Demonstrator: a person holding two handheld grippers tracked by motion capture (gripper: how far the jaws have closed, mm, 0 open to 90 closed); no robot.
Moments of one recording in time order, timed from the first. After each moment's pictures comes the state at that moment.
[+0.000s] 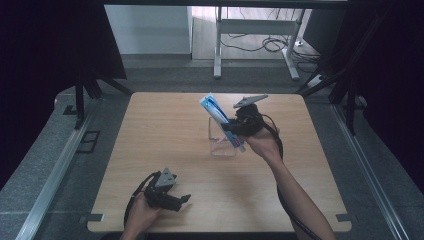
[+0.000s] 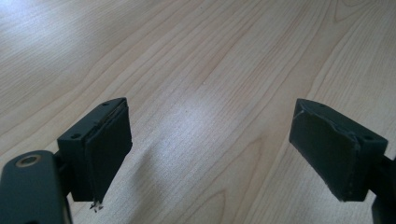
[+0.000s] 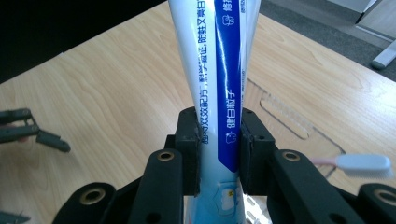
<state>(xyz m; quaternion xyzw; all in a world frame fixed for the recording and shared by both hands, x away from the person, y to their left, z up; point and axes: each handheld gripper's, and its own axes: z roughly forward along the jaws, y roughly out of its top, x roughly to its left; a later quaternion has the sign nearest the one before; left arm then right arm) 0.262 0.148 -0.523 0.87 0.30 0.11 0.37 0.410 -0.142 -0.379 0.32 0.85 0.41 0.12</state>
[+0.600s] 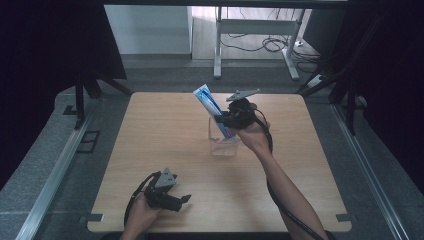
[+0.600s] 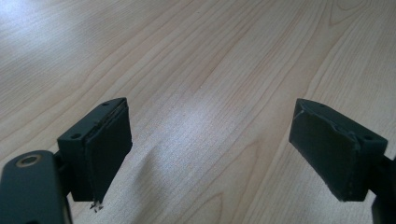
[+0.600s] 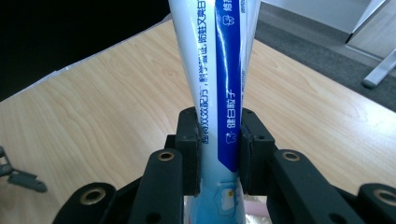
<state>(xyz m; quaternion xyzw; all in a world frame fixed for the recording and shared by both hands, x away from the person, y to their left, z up) 0.261 0.148 -0.521 0.87 0.30 0.12 0.38 0.432 -0.122 -0.382 0.32 0.83 0.44 0.14</state>
